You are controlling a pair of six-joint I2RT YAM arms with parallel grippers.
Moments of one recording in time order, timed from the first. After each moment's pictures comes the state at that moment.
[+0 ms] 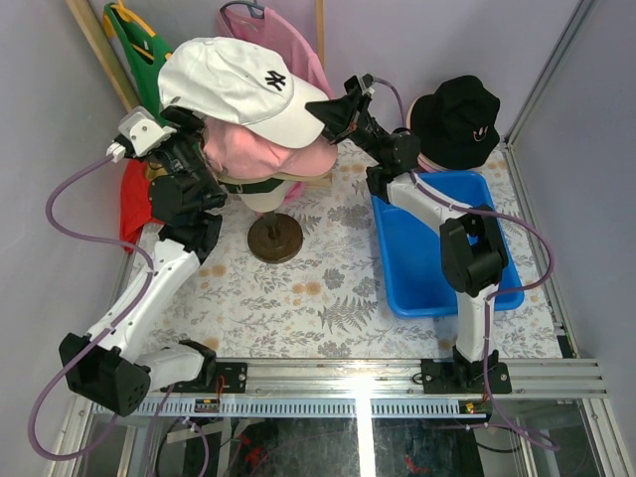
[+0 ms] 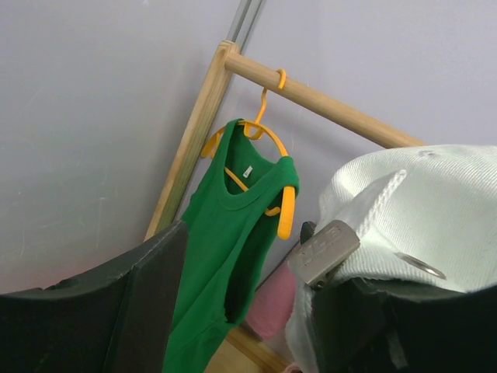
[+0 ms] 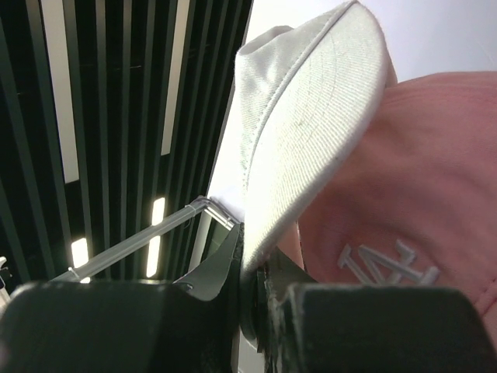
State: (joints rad) left arm -0.37 1.19 1.14 0.84 -0.95 0.17; right arm 0.50 2.05 1.64 1.33 -0.60 2.07
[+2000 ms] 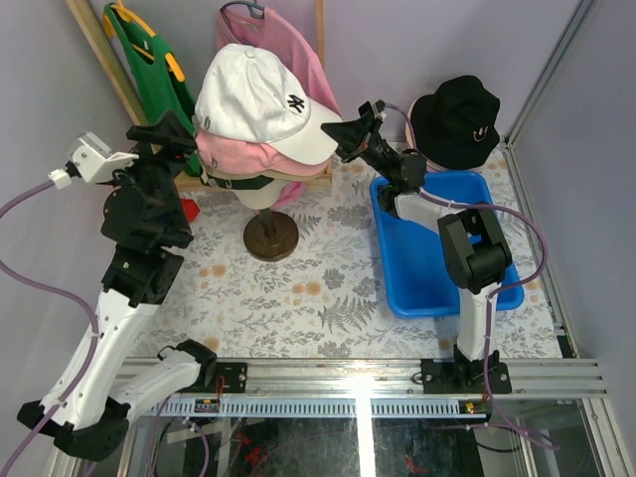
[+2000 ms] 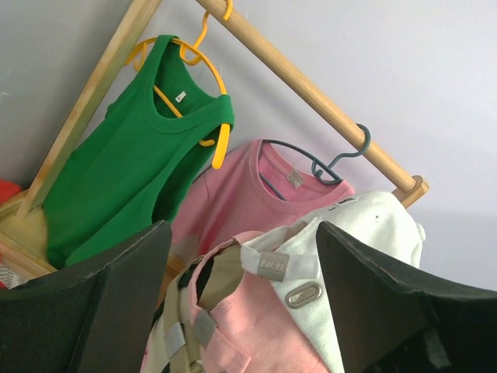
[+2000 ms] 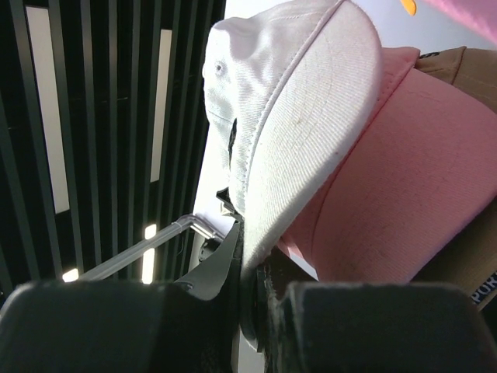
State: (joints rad) left arm -0.46 0.90 1.24 0.07 -0.83 -0.43; right arm 0.44 2.04 1.40 1.49 -0.60 2.08
